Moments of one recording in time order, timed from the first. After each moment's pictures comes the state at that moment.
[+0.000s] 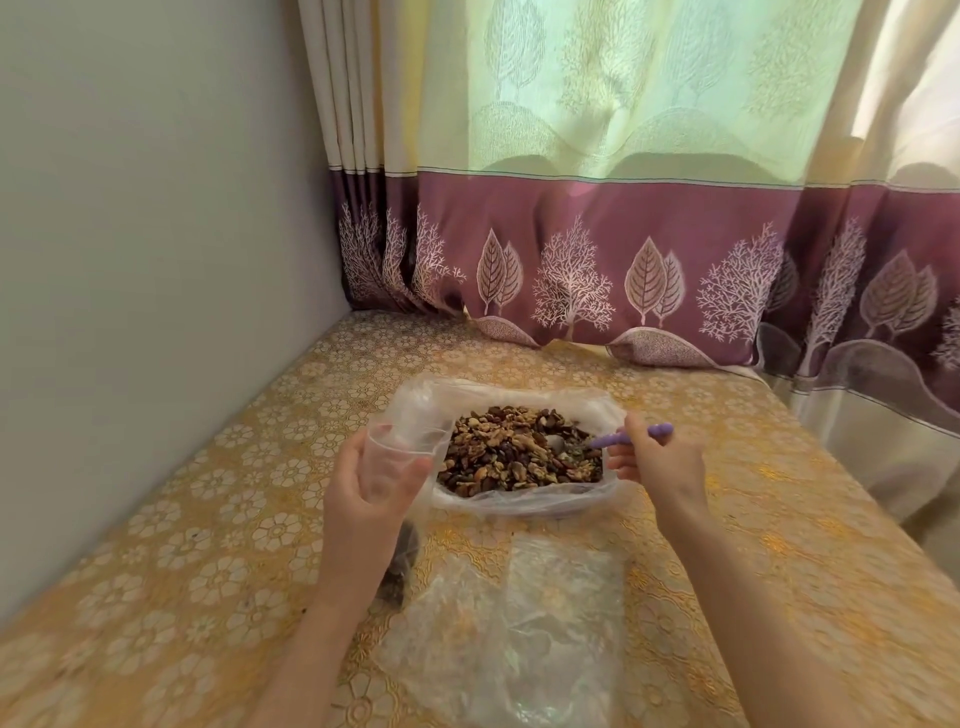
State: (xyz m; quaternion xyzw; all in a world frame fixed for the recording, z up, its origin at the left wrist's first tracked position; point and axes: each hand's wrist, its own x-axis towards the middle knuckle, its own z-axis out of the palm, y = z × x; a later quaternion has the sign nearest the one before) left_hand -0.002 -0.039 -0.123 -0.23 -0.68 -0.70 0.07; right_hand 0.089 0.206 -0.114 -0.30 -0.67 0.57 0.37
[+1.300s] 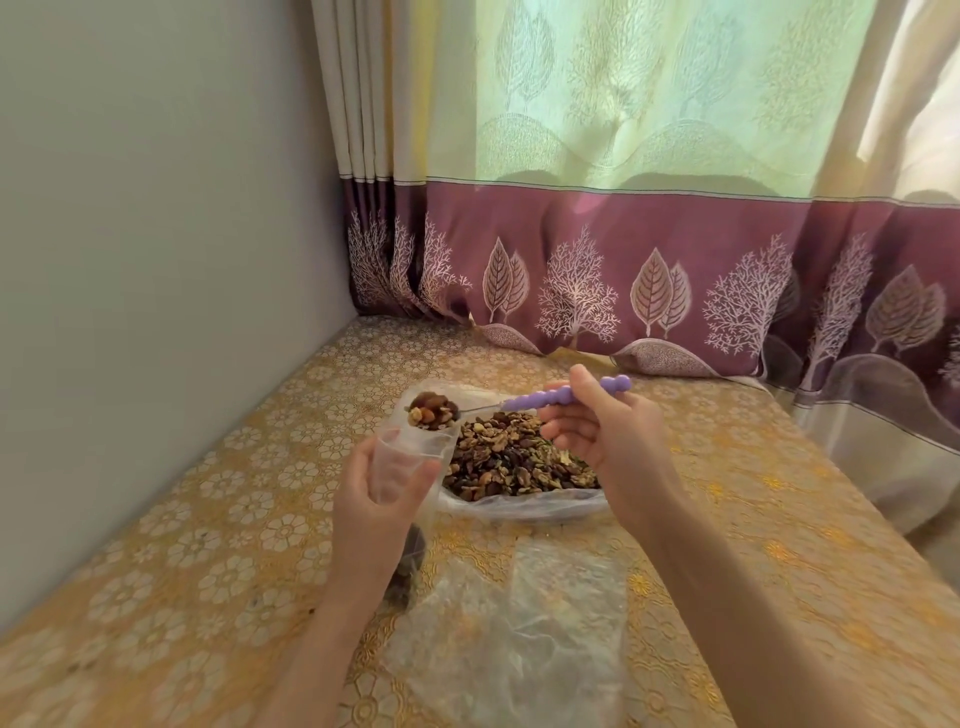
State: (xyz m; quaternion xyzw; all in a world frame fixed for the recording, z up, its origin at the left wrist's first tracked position) left_hand 0.000 -0.038 -0.125 -0.22 -0.69 -0.69 0.07; right_hand 0.097 0.128 -0.040 -0.07 -0.61 0.73 0.29
